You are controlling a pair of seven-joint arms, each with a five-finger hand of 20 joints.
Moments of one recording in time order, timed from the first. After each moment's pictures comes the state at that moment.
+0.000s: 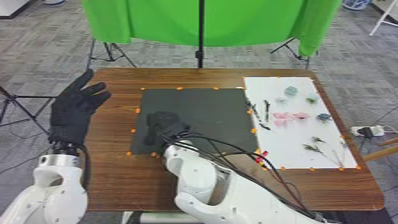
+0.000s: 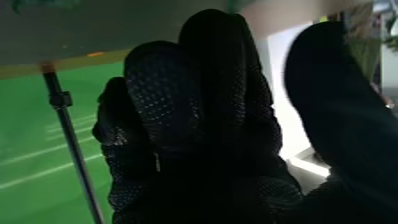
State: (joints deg) left arm 117.0 -56.3 -93.1 -120.8 40.0 13.3 19.0; right arm -67.0 -78.0 26.7 -96.6 -142.0 -3.4 37.5
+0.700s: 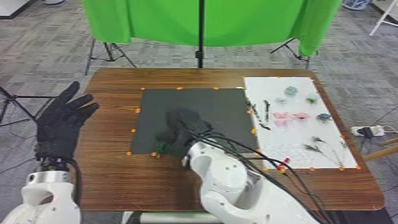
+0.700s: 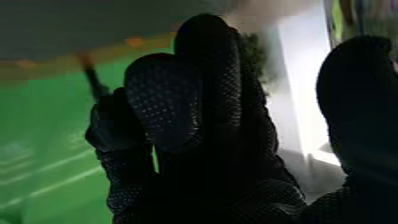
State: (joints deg) left arm 124.7 -57.9 -96.6 -123.2 39.0 15.0 22.3; right arm -74.8 -70.9 35.5 -107.9 -139.5 -9.7 36.7
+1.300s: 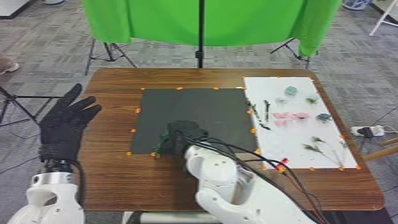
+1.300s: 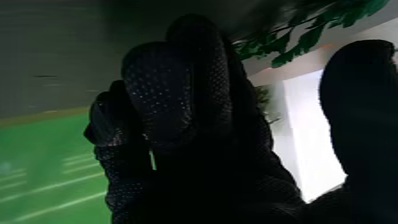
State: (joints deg) left arm 124.0 -58.4 -95.1 -122.8 38.8 14.9 22.8; right arm -72.8 -73.3 33.9 -102.3 -138.7 -15.9 36.3
